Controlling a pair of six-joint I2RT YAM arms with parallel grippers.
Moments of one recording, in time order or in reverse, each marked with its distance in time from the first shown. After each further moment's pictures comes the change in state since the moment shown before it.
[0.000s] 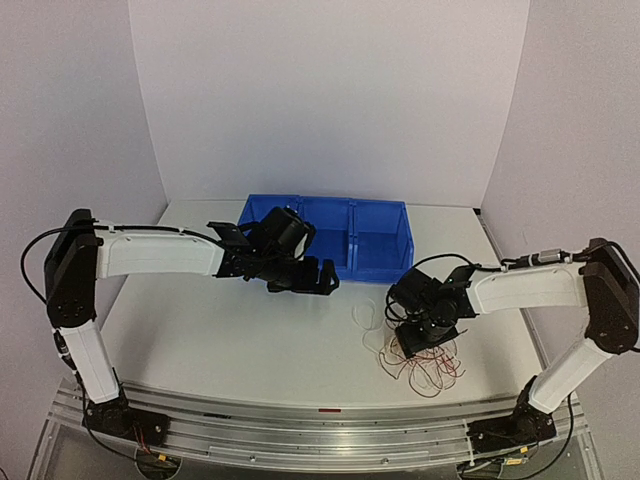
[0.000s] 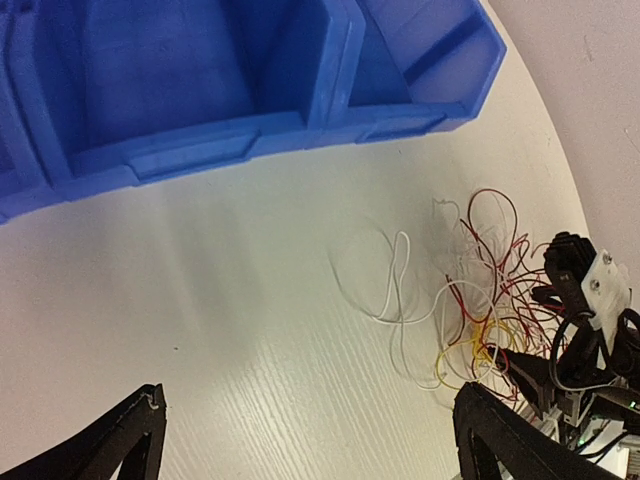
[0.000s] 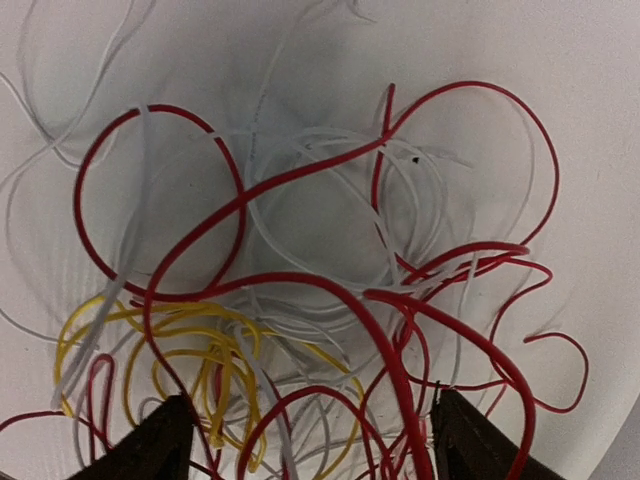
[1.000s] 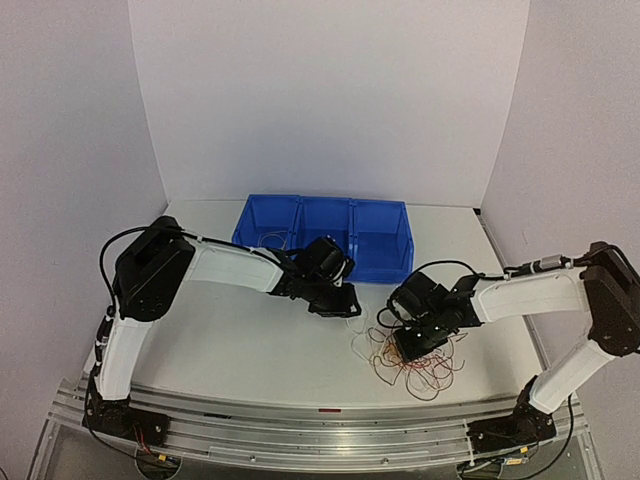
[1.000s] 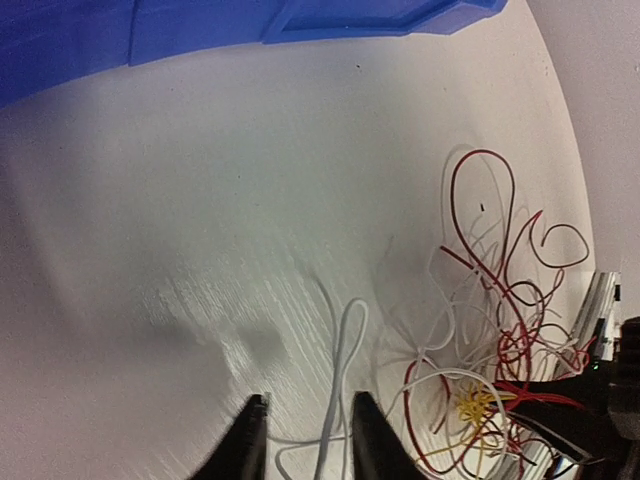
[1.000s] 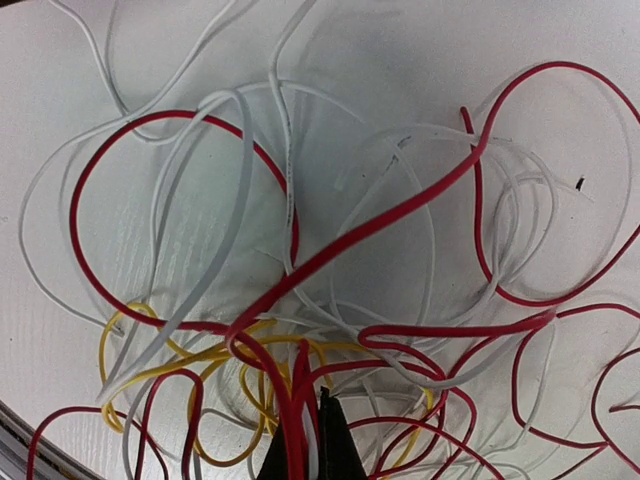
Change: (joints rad) left arm -0.020 0.410 0.216 0.152 0.254 -0.023; right arm -0.004 -0.024 -0.087 0.188 -0.212 -0.082
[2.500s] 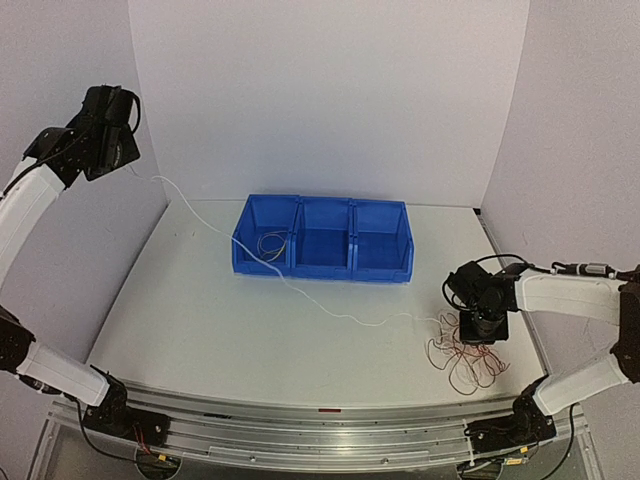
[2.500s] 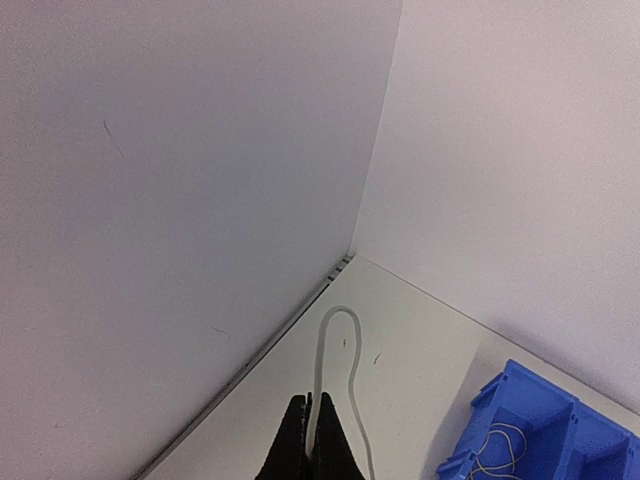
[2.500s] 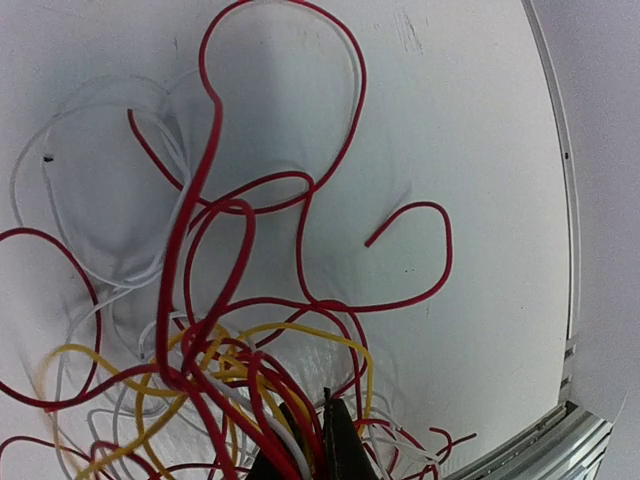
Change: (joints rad) left arm 0.550 -0.890 0.140 -0.719 -1.089 0.122; right arm -0.320 -0.219 -0.086 -0.327 0.330 0.269
